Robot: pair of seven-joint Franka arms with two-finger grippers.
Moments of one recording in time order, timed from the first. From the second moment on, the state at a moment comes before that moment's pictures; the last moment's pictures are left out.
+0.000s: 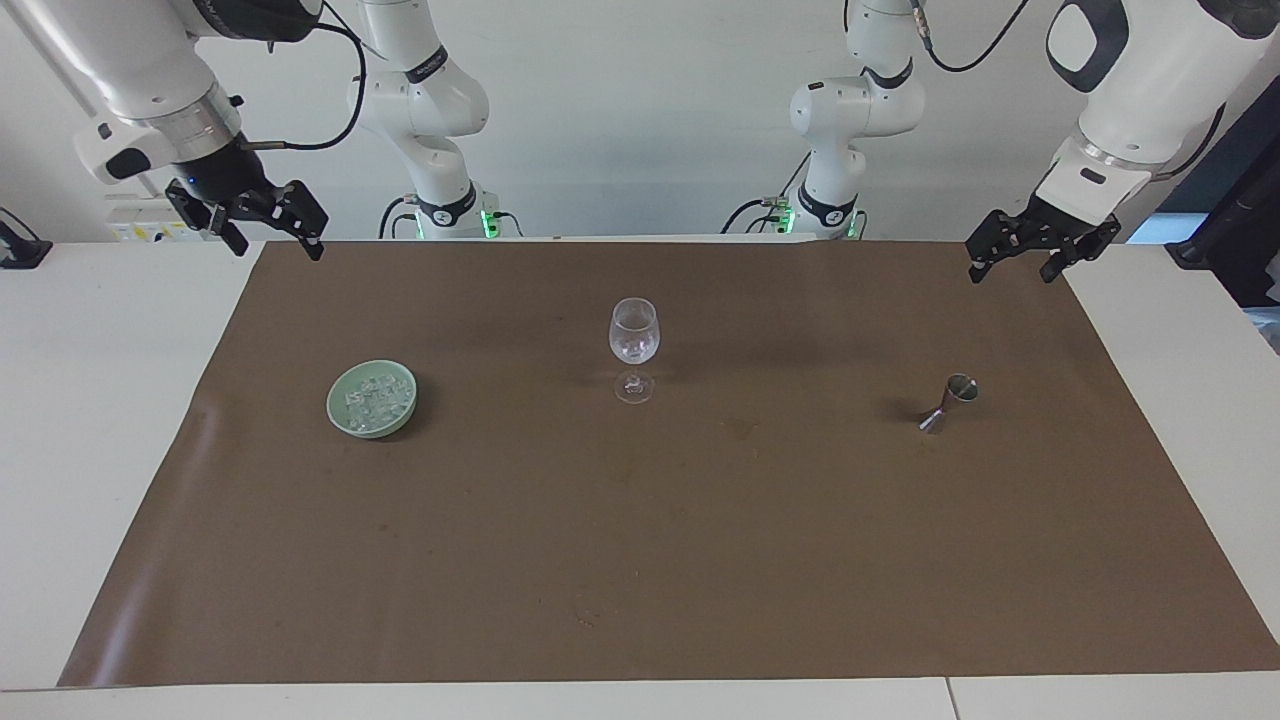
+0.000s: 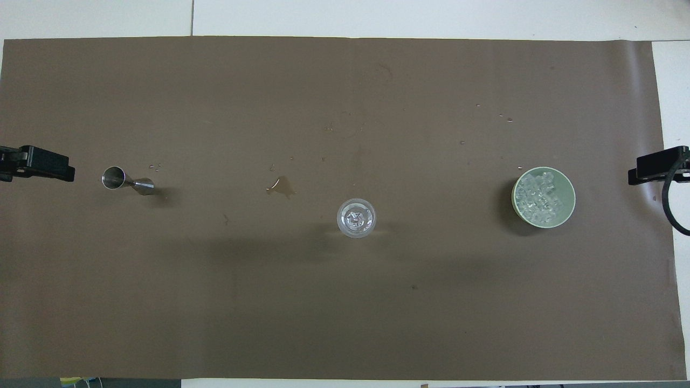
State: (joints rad) left arm 0.00 -0.04 -0.02 -1.66 0.00 1.57 0.06; right arm -0.07 -0.08 -0.01 -1.65 0.02 1.52 0.03
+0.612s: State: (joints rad) left arm 0.00 -0.04 -0.03 -1.64 0.00 1.58 0.06; right arm -0.04 -0.05 -0.02 -1.61 0.02 1.52 0.03
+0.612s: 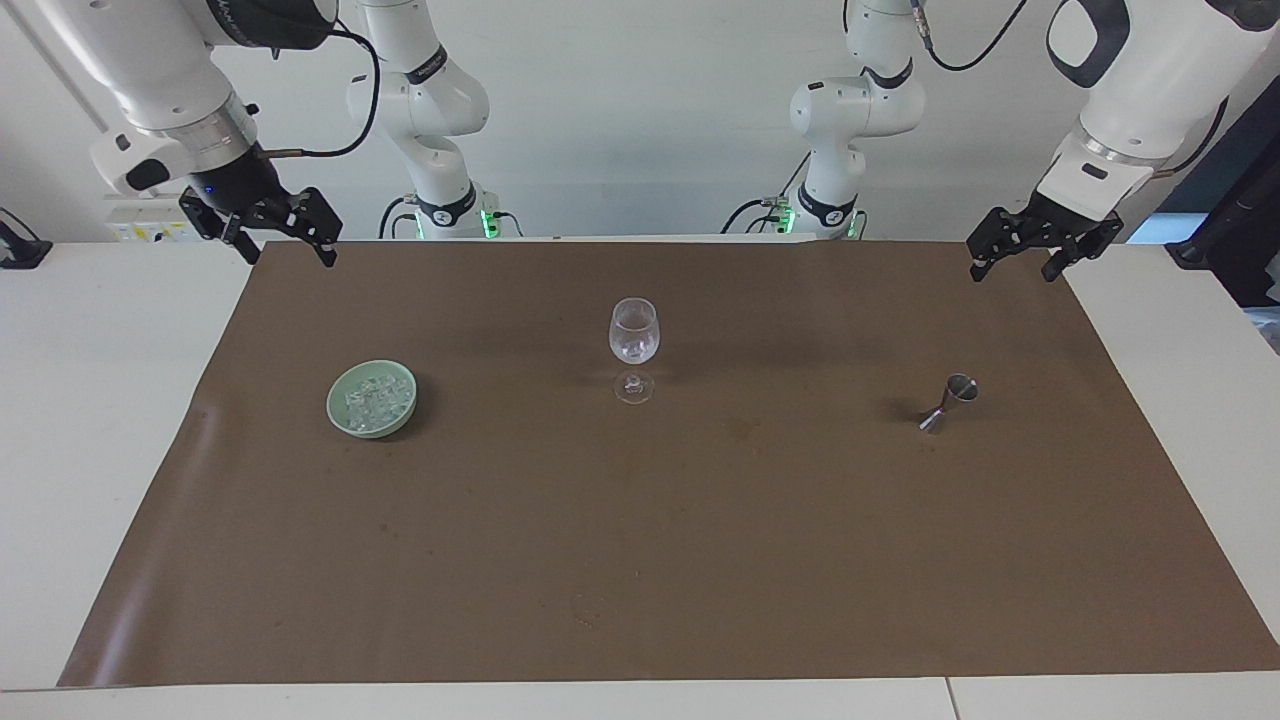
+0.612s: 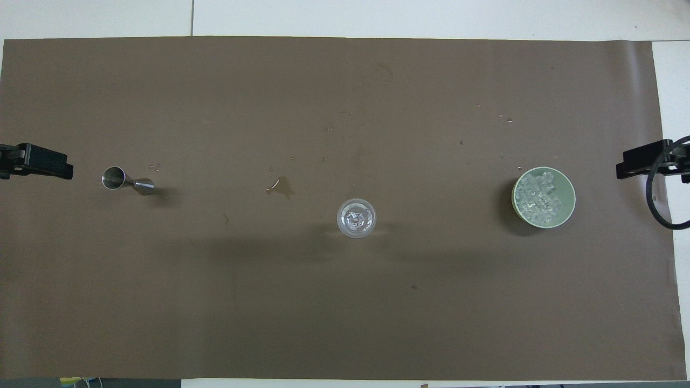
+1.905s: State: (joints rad) left arm -0.01 0.00 -0.03 -1.58 0.00 1.53 0.06; right arm -0.04 -0.03 -0.08 -1.59 0.02 1.51 -0.01
